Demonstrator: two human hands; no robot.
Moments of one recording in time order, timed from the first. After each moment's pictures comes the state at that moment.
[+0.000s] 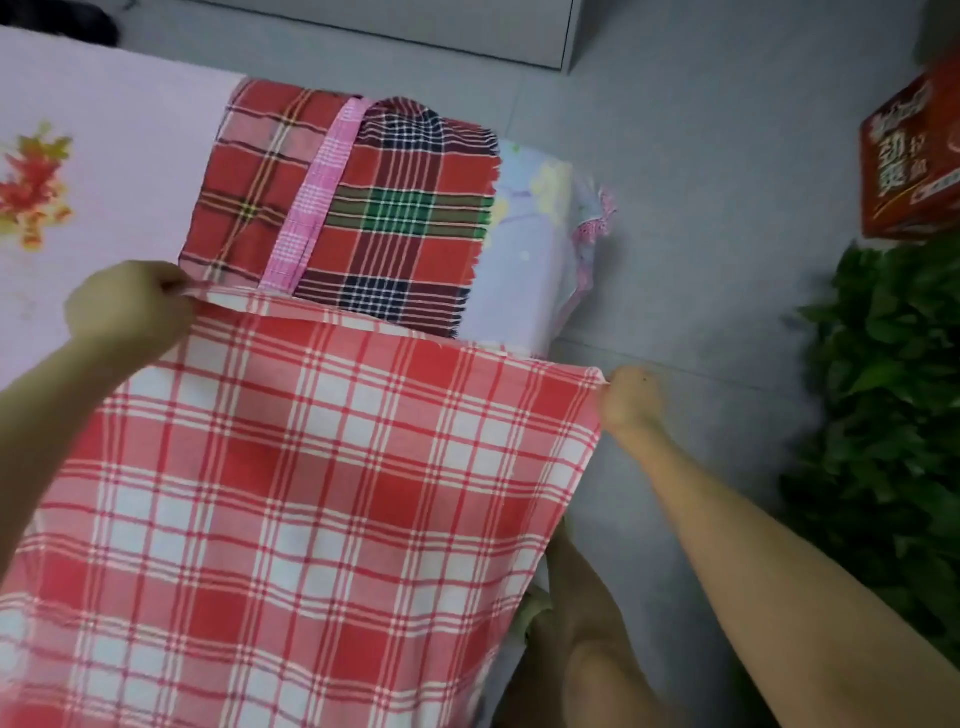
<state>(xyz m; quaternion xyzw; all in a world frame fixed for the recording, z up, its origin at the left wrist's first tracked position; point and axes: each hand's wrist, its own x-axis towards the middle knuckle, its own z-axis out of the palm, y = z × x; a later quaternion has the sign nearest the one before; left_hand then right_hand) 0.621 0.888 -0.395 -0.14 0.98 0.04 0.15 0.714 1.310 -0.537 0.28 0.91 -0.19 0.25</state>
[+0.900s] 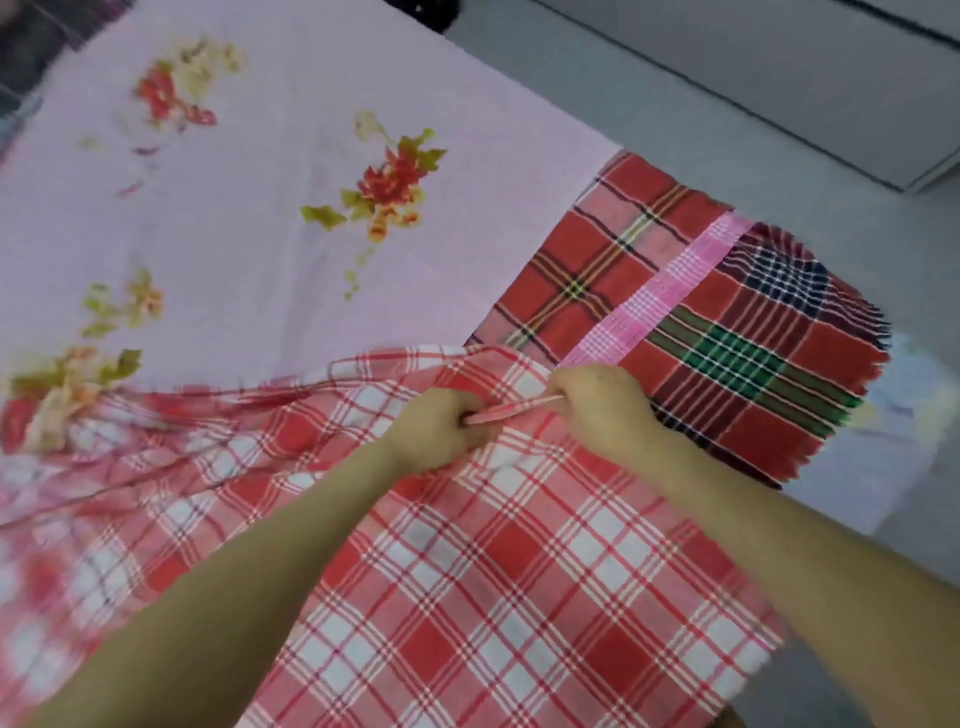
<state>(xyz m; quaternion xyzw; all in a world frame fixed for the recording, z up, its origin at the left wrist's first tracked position) 0.645 0.832 -0.430 -0.11 0.92 0.24 0.27 0.555 1.007 -0.447 -0.34 0.89 -0.12 0.28</state>
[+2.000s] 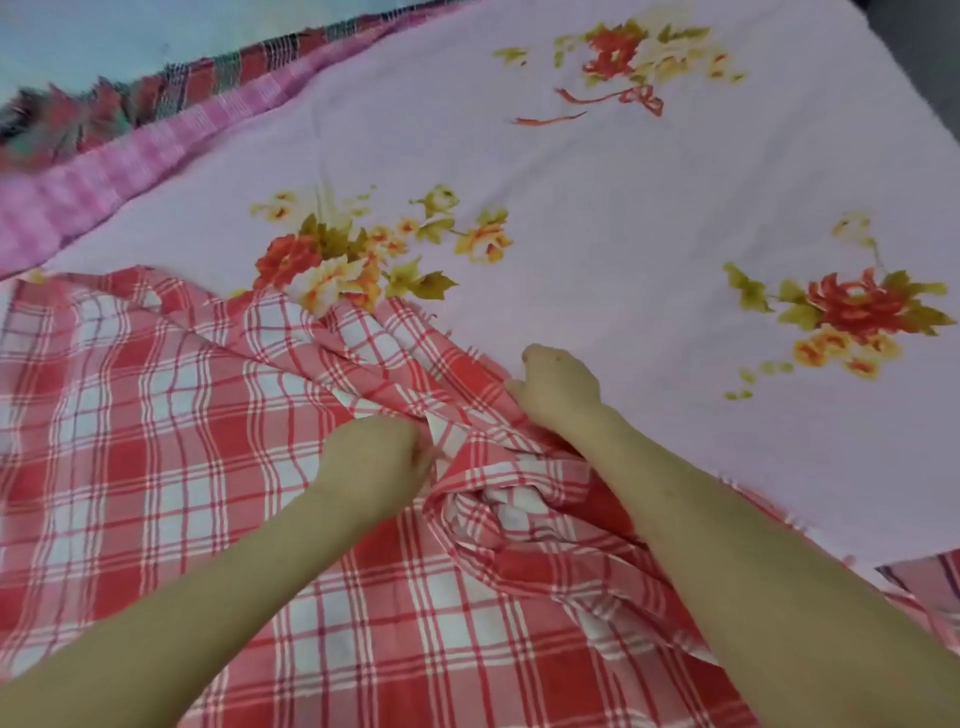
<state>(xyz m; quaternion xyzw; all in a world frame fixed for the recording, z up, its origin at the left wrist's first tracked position) 0.868 0.558 -0.416 -0.42 0.89 0.05 0.18 0.677 0.582 -0.466 -0.50 0.80 -0.09 0.32</state>
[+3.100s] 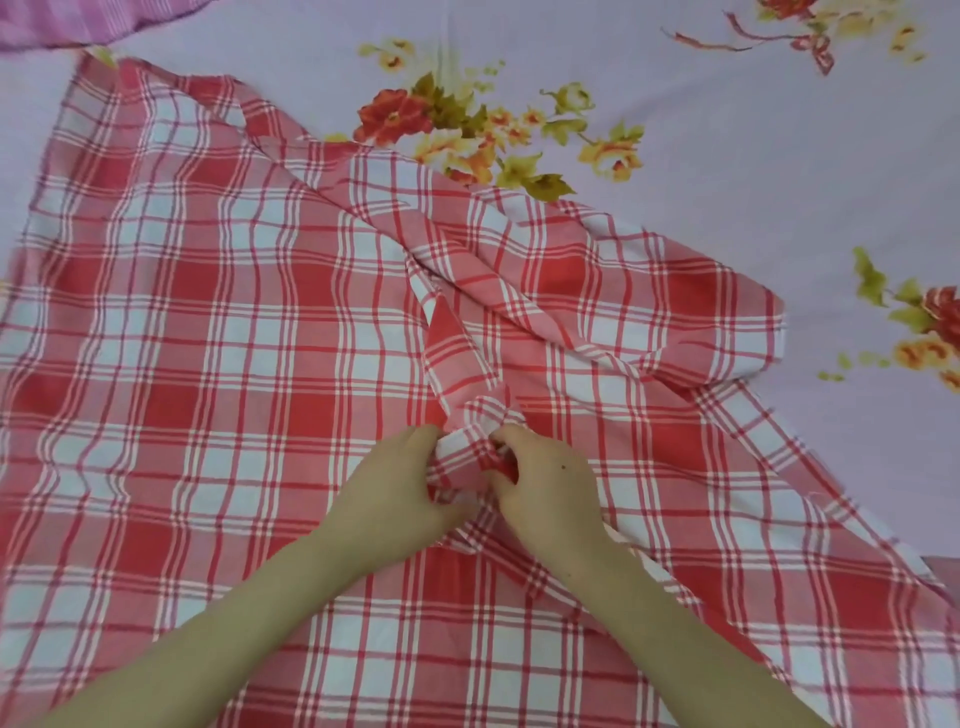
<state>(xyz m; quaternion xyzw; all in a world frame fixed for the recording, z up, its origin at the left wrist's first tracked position) 0.981 0.660 -0.421 -0.55 0.74 0.39 0.01 0.831 0.699 -0.444 -0.58 0.72 -0.18 0.33</state>
